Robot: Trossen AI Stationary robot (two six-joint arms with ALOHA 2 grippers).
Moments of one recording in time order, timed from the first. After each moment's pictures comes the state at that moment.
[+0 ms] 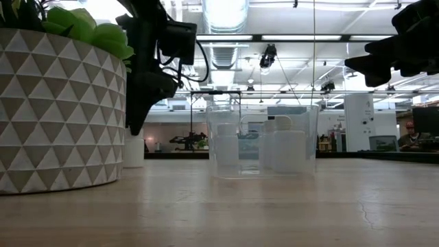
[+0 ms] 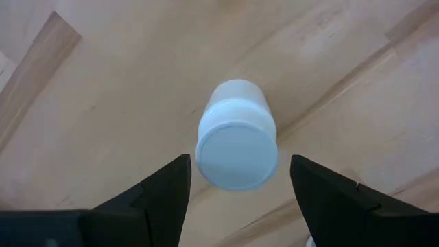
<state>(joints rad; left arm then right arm) 0.14 1.69 1.22 -1.11 -0.03 -0.70 0.20 0.06 0.01 0.03 0.18 0.05</state>
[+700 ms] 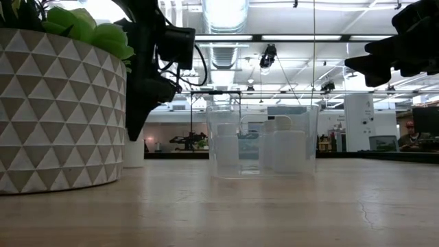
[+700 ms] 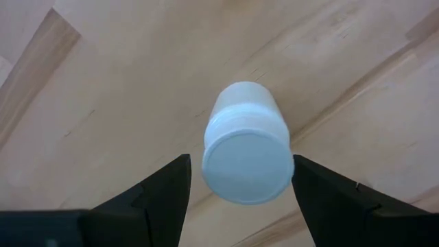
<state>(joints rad) 0.14 1.69 1.18 -1.07 -0.04 -0.70 0.20 0.06 0.01 0.03 0.18 0.05</state>
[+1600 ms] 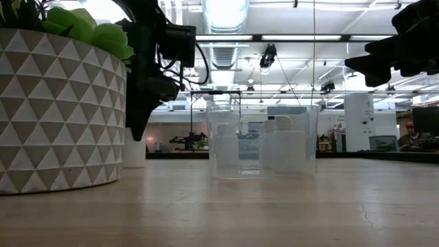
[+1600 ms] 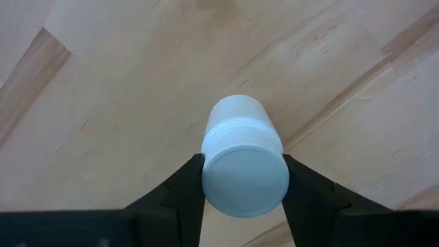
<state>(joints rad) 0.14 1.69 1.18 -1.03 -0.04 -0.69 0.20 0.06 0.01 0.03 0.18 0.05</state>
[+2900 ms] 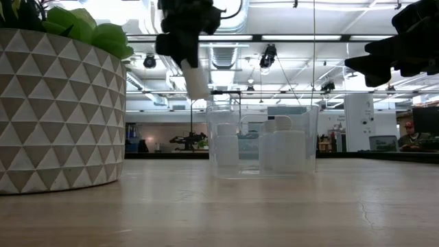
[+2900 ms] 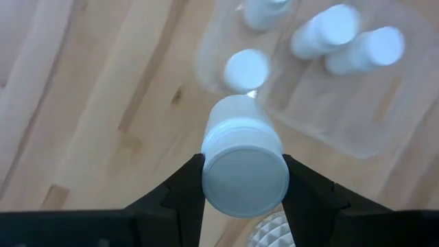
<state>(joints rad) 0.07 1.77 1.74 -1.22 -0.01 -0.41 0.20 0.06 0.01 0.03 0.18 0.05</state>
